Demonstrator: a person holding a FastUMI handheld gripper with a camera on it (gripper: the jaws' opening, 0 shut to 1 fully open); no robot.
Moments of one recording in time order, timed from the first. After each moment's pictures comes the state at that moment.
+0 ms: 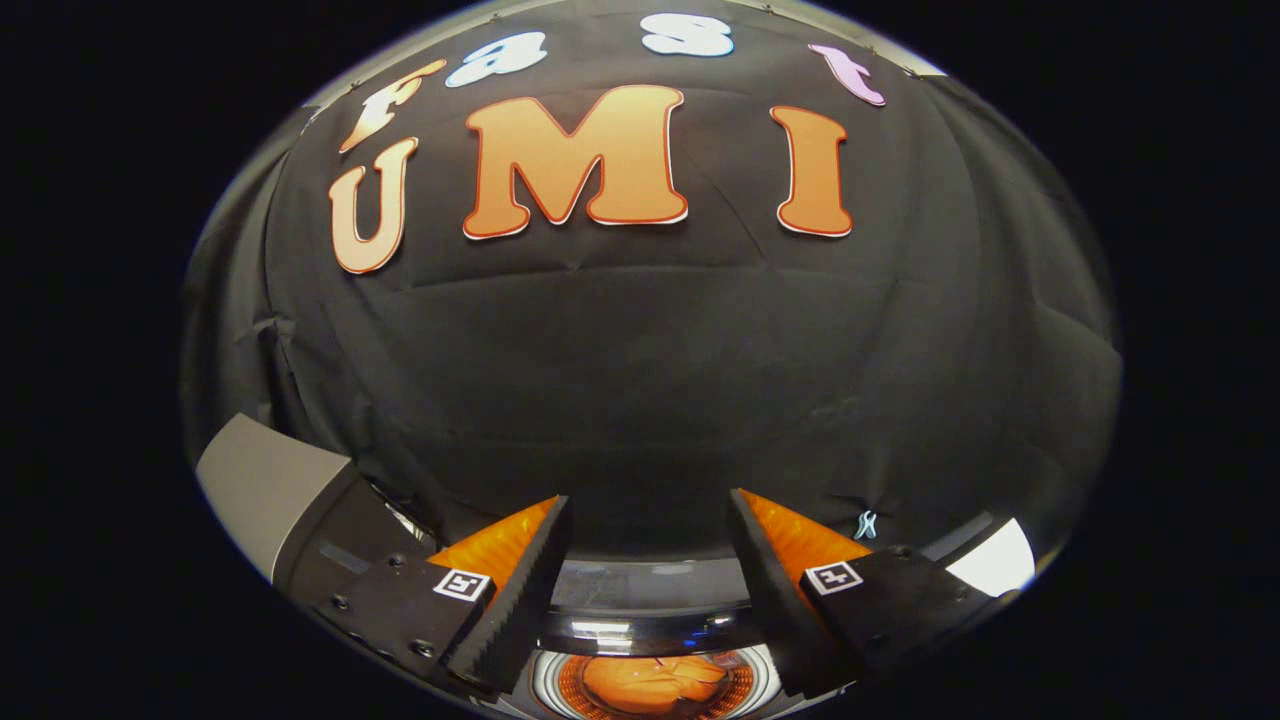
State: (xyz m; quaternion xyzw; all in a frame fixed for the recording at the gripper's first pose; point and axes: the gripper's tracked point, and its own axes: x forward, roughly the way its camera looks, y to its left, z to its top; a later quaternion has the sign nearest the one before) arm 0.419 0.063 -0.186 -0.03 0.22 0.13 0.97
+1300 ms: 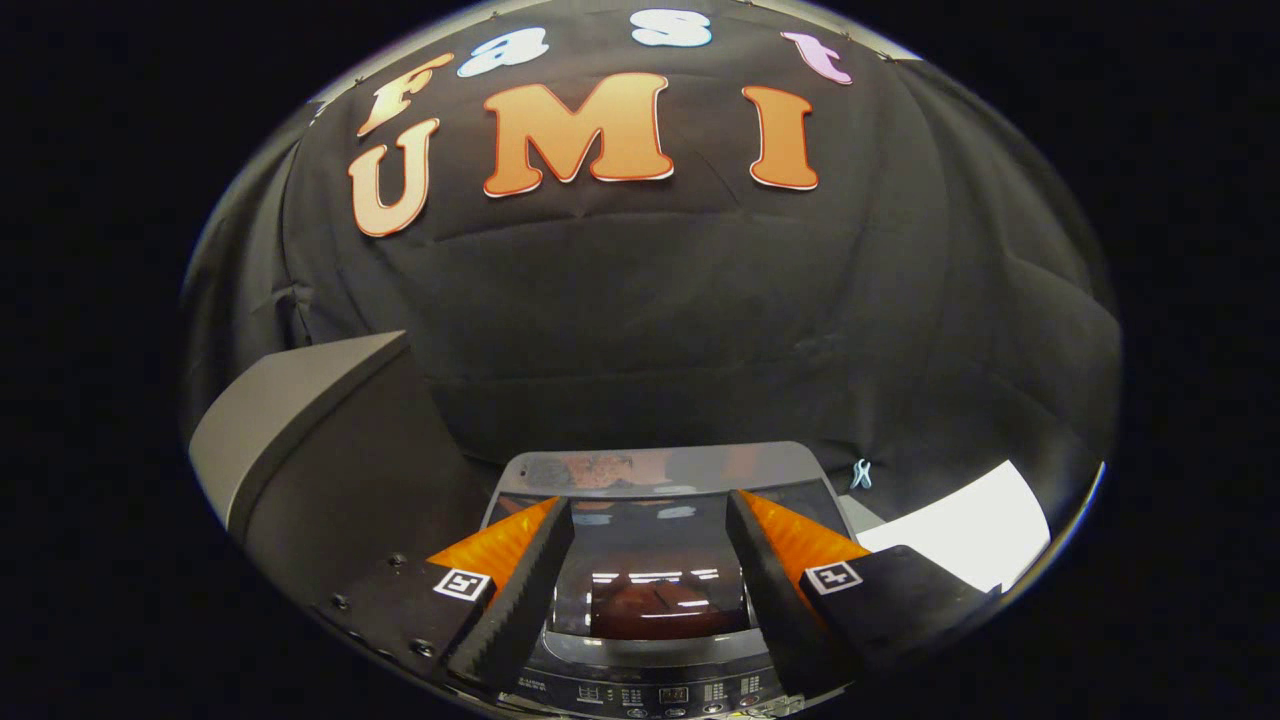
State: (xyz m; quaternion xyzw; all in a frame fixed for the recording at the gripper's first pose) arm 0.293 0.039 -0.234 -0.02 0.25 0.12 0.96
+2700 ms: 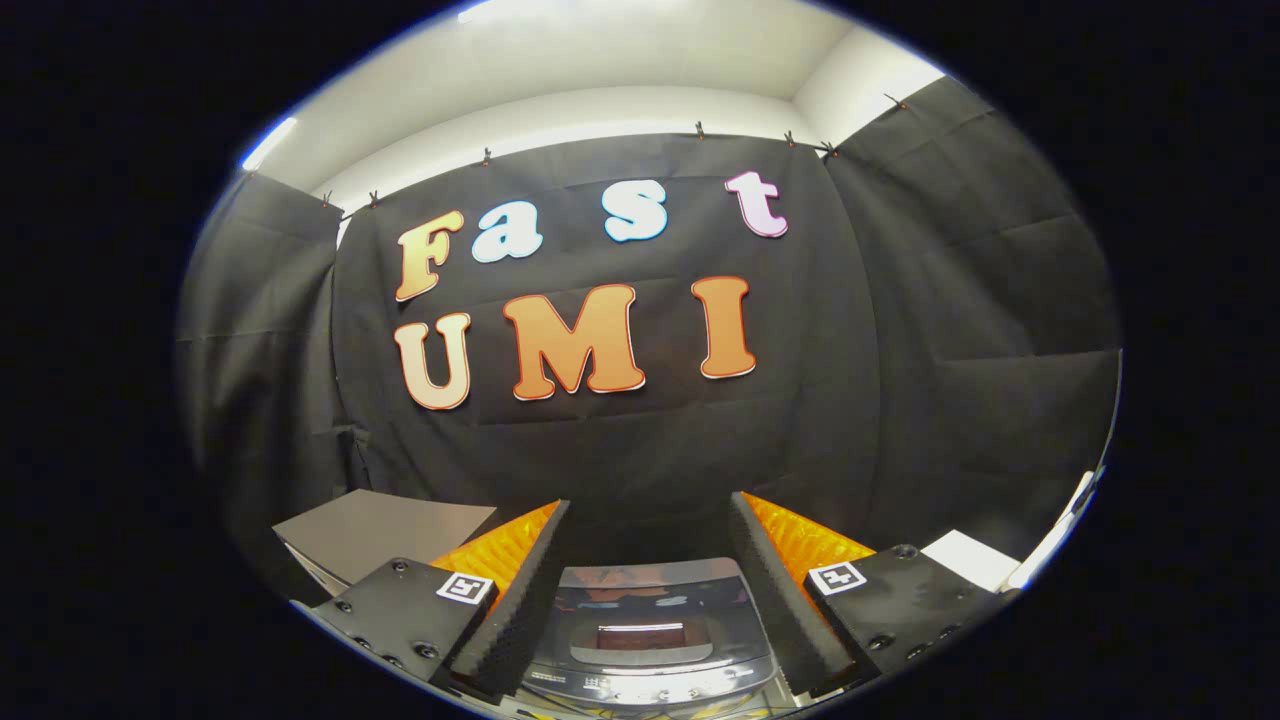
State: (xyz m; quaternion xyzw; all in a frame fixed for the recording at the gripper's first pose) arm 0.124 -0.067 0.008 0.03 0.03 0.12 0.99
